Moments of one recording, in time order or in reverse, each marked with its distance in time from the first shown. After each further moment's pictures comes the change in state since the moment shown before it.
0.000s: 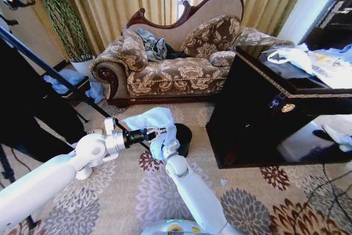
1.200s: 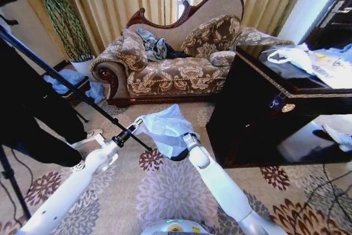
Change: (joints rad) left arm 0.070 -0.402 -0.093 0.506 -0.076 -0.138 0.216; right arm 0.028 -0.232 0.022 0.084 -0.262 -0.175 0.042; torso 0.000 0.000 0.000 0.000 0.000
